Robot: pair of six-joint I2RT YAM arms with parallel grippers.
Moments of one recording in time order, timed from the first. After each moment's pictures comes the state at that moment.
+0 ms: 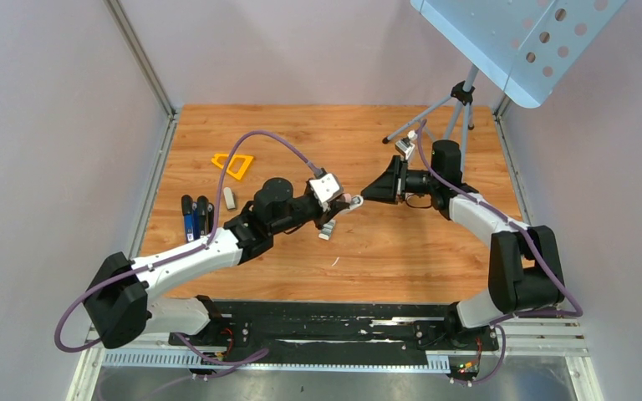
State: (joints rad) left arm -0.85 1.24 0.78 0.32 0.21 0.17; right arm 0.18 1.48 0.84 0.22 -1.17 0.83
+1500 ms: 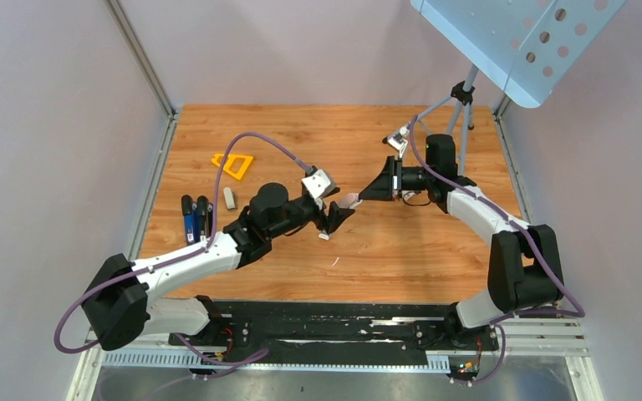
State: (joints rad) left arm -0.85 1.22 0.73 0.42 0.18 0.04; right arm 0.22 1.49 0.93 0.05 -1.20 0.65
